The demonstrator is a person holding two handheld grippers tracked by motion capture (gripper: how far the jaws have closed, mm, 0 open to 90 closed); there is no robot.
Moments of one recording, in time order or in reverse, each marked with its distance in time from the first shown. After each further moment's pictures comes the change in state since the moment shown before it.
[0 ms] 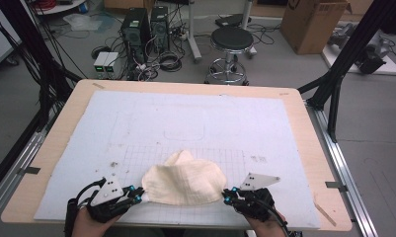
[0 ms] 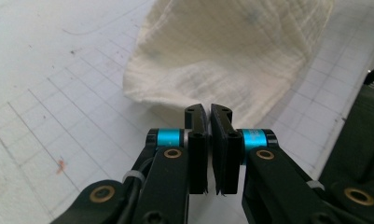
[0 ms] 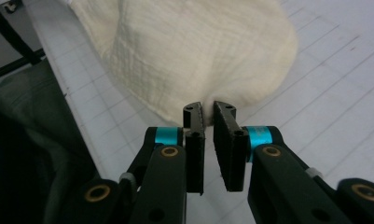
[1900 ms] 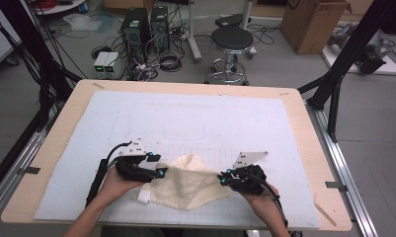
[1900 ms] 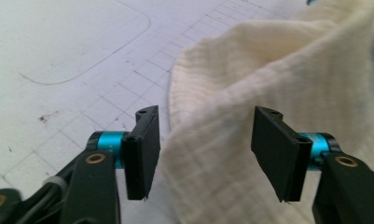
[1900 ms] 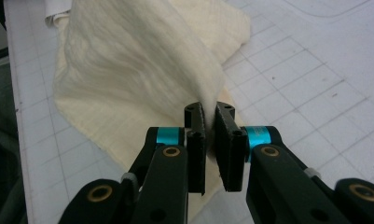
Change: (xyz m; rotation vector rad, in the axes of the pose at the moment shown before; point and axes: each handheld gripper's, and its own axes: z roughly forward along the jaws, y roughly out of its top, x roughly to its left) left arm 0.071 0.045 0.088 -0.015 -0.191 -0.086; right arm -0.046 0.033 0.029 0.041 0.065 -0.084
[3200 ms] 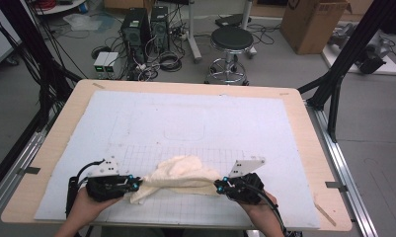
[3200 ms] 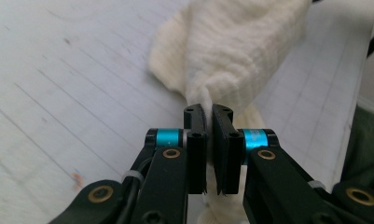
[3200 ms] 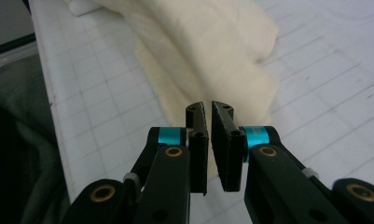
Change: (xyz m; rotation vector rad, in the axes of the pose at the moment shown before) left arm -0.029 -0.045 -0.065 0.077 0.021 0.008; right arm 0.029 -0.001 -0.003 0.012 0.007 -0.023
